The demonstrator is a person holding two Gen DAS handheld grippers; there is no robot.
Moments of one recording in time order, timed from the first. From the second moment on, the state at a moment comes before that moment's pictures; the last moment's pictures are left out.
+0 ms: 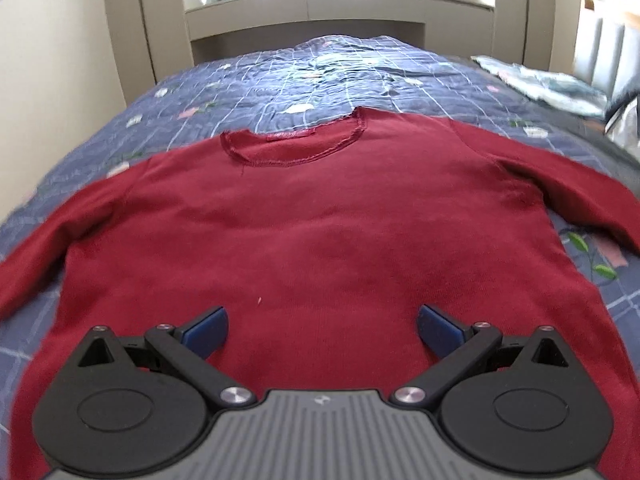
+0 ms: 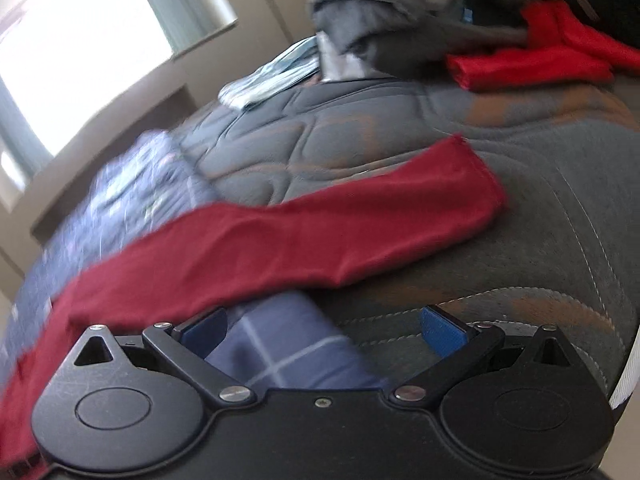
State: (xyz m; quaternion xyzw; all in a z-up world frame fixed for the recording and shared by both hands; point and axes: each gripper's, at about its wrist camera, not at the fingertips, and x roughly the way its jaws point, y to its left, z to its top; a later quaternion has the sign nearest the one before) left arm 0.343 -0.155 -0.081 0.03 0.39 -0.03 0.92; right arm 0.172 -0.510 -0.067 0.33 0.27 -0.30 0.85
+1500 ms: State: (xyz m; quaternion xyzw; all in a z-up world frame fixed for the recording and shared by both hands) left arm 0.320 0.029 0.029 -0.15 0.33 -0.01 0.93; right arm 0.427 -0.266 0.094 0.08 0.20 -0.03 0.98
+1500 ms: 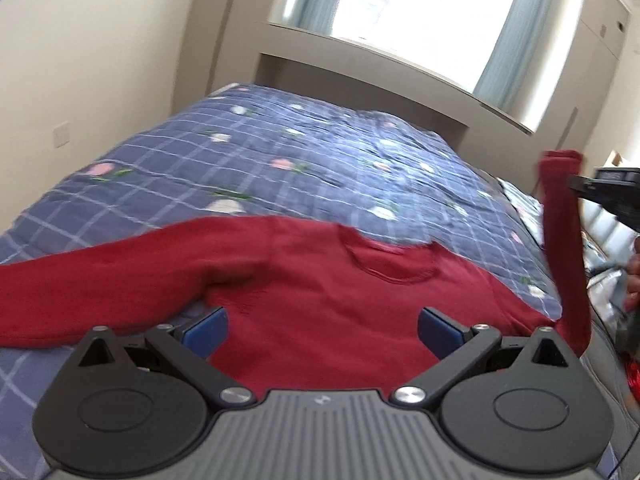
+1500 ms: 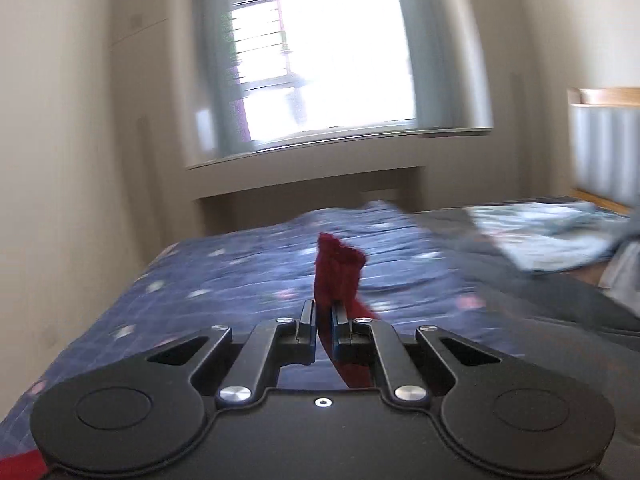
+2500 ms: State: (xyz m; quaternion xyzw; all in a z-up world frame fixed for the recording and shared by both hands) left arm 0.400 0.043 -0.036 -0.11 0.34 0.02 0.94; right arm 0.402 -0.250 -0.024 -0.06 0.28 0.03 0.96
